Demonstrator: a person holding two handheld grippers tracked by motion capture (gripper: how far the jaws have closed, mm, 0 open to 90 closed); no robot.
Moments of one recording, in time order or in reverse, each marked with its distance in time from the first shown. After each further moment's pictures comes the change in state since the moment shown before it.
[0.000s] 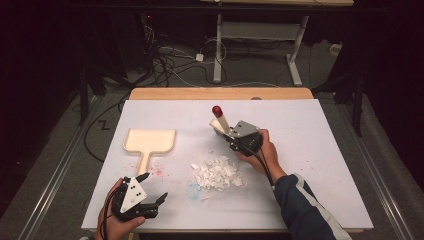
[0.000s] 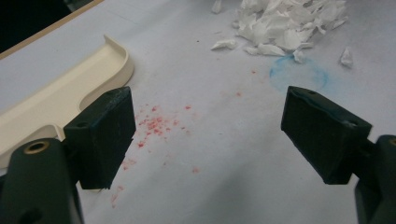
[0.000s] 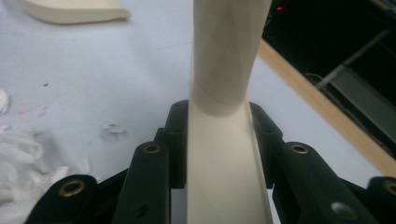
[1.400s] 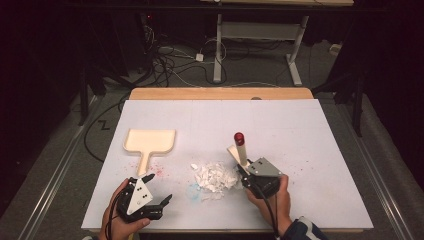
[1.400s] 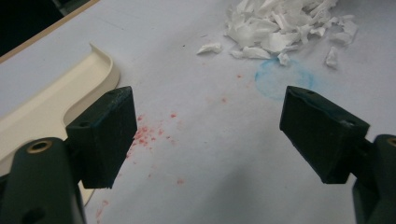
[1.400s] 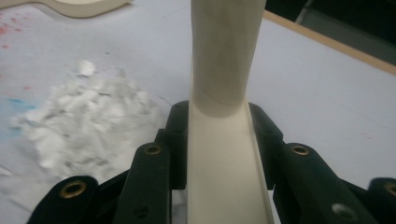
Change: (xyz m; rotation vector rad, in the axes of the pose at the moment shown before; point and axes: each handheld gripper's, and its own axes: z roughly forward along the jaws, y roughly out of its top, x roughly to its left) left arm -0.010 0.006 0.005 0.014 -0.019 0.024; right arm 0.079 -0.033 -0.091 0.041 -0.161 0.299
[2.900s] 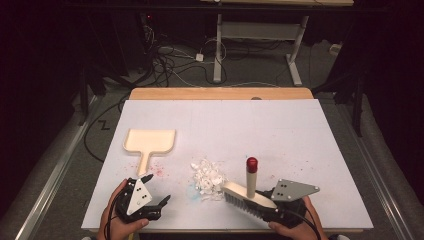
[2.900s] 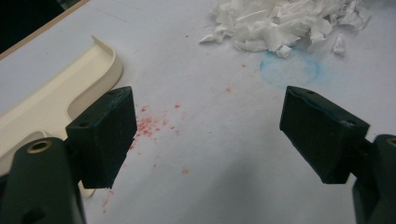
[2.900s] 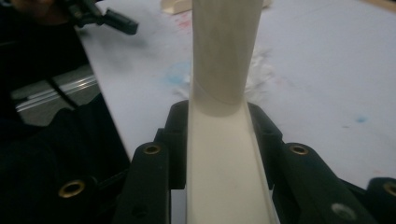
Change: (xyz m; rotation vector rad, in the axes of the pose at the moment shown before) left arm 0.000 -0.002 -0.001 0.025 0.011 0.020; right arm -0.021 -0.020 -0.078 -0.008 0.533 -0.082
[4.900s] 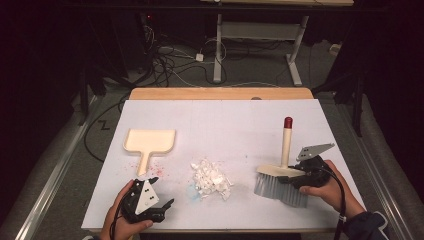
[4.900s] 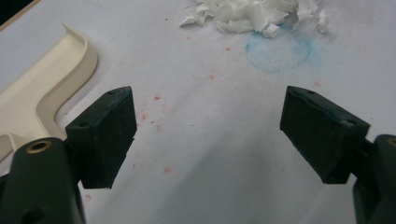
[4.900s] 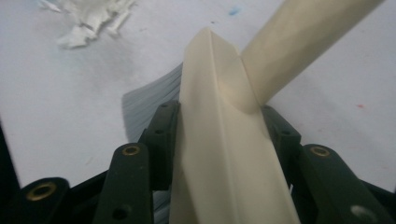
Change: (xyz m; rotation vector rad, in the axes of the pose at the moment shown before) left arm -0.007 0.001 0.012 0.066 -0.037 0.047; right arm -0.138 -0.027 -0.021 0.285 -0.044 0.116
